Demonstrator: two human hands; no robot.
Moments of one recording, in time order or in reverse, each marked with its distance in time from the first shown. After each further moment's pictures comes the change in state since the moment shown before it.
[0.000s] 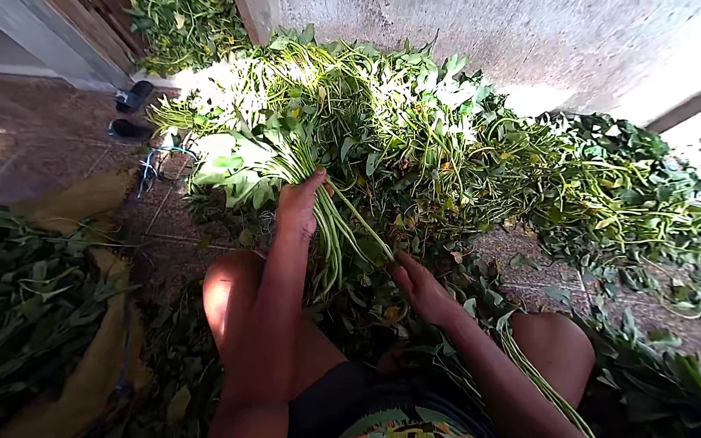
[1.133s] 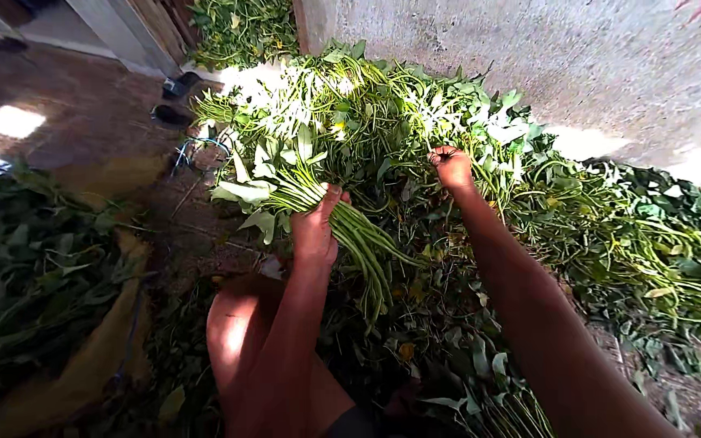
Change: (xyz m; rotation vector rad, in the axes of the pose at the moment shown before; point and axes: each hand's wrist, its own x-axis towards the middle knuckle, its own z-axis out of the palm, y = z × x) left_hand 0.000 0.012 -0.024 -0.393 0.125 0.146; right_hand 0.274 -0.007 -0.133 -0.153 0.546 -0.002
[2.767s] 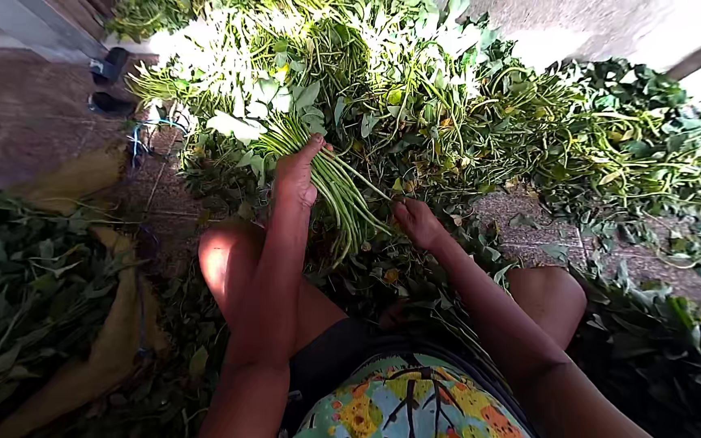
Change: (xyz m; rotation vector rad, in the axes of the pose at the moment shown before) left_hand -0.017 -0.035 0.012 0.341 -0.143 -0.171; right_hand -0.271 0.022 -0.015 0.236 -0.379 0.068
